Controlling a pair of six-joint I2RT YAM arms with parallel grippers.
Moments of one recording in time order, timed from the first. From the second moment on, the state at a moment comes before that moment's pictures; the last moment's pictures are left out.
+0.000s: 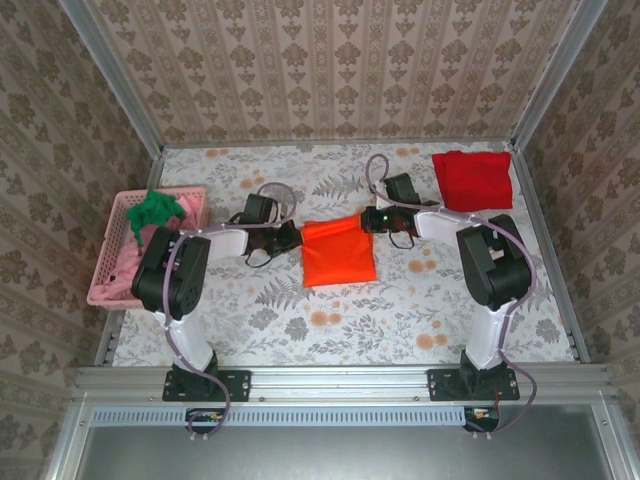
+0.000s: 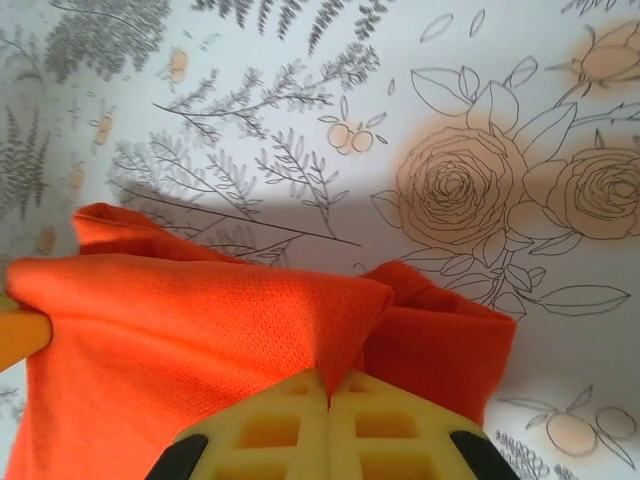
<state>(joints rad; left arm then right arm) -0.40 1.80 0.95 -0.05 0.48 -0.66 0.32 1.85 1.14 -0.14 -0.32 0.34</state>
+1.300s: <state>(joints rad) -0.44 1.82 1.02 -0.02 0.50 -0.62 0.31 1.63 0.84 -0.01 -0.14 0.52</state>
